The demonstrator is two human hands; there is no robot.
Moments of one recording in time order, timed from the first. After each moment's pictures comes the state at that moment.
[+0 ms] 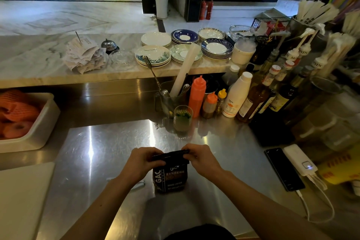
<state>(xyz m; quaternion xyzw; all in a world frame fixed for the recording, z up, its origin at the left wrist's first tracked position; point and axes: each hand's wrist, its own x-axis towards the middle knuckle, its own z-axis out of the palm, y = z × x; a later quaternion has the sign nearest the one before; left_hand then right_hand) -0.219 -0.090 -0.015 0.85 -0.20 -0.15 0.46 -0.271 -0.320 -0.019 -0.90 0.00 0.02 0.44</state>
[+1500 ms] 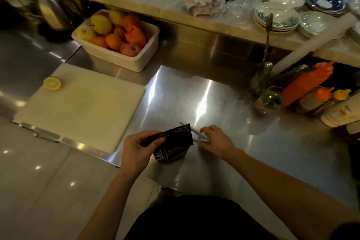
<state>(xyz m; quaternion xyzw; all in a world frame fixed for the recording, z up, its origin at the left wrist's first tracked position) -0.359 0.071 -0.001 0.77 0.16 0.08 0.62 -0.241 -0.174 -0.102 -0.93 -0.19 0.25 0.18</state>
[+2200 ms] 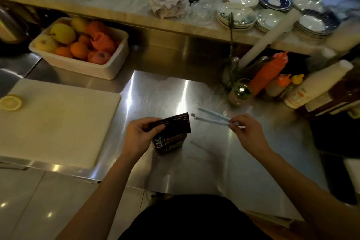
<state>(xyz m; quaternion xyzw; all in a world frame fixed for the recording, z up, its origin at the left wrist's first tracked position) -0.303 0.051 -0.012 0.76 0.08 0.01 0.65 -0.266 -0.281 -0.025 -0.93 -0.02 -0.01 0.36</state>
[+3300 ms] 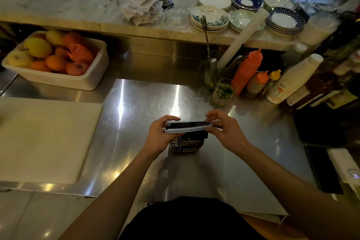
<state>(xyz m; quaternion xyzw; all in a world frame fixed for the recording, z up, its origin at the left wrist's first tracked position) -0.267 -0.041 -0.032 0.77 0.02 -0.08 0.63 -0.271 -0.272 0.007 -0.86 -0.05 0.07 0.50</state>
